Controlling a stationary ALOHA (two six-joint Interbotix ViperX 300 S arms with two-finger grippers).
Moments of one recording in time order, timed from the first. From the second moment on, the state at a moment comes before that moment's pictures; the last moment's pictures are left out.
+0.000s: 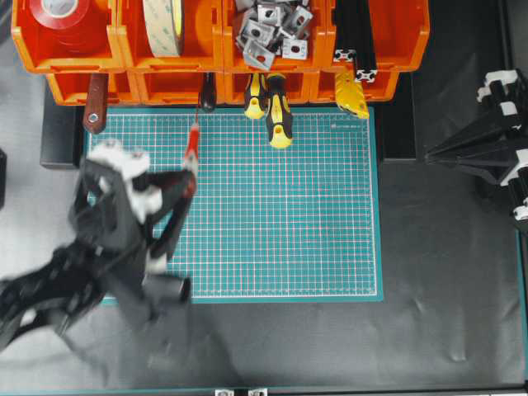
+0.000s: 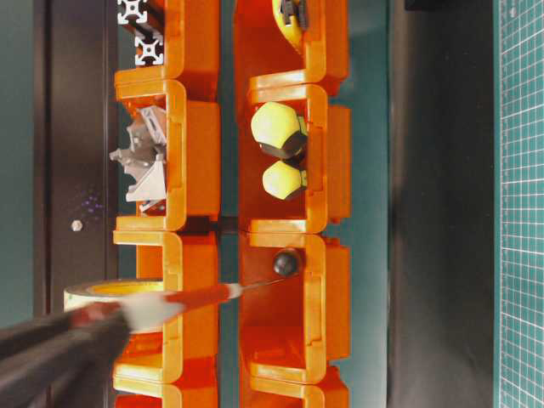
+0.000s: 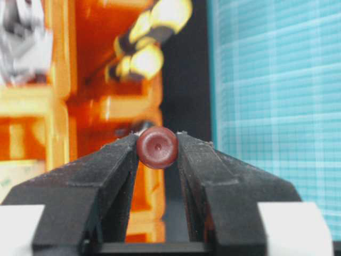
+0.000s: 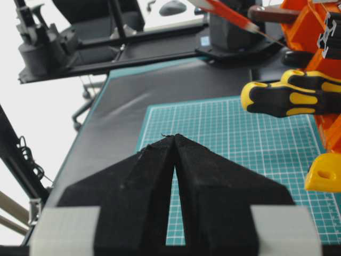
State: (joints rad) left arm -0.59 -0.05 0.14 0.99 1.30 -0.50; right arm 0.14 -1.13 1.27 0.00 -0.05 0.18
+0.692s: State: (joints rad) left arm -0.66 0.09 0.13 0.99 1.09 -0.49; right arm 0.13 -1.17 1.27 0.07 -0.01 0.19
